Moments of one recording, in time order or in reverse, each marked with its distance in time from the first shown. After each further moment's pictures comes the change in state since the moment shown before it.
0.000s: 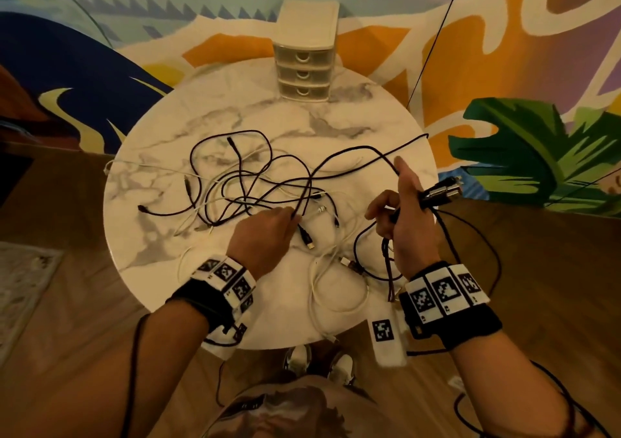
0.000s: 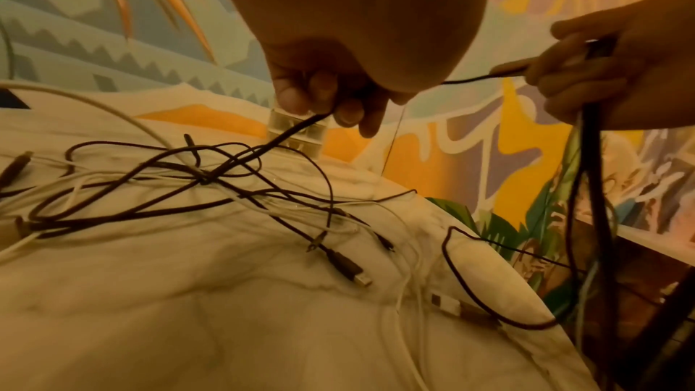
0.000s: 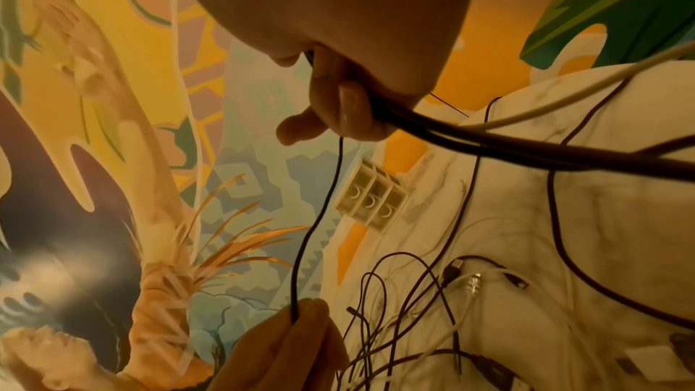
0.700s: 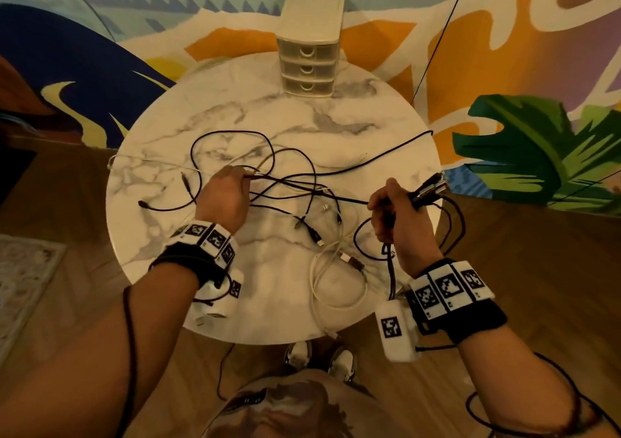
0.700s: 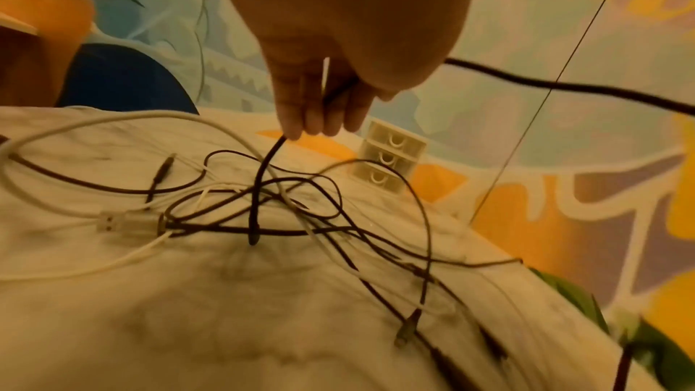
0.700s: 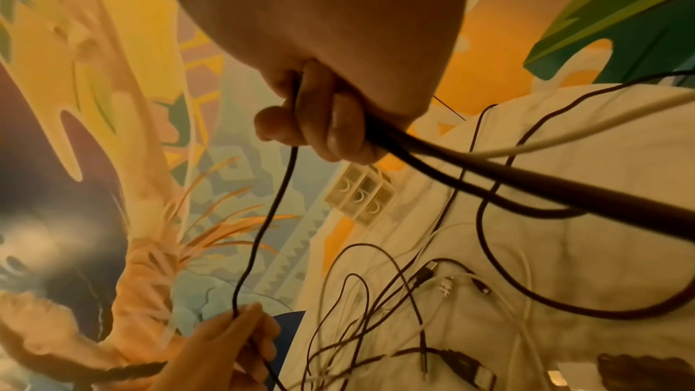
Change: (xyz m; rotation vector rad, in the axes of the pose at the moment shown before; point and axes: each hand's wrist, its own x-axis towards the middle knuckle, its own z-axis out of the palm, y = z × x) left_hand 0.033 -0.070 -0.014 -0.122 0.133 -0.278; right_hand 0.011 0.017 -0.004 -0.055 -0.082 0.041
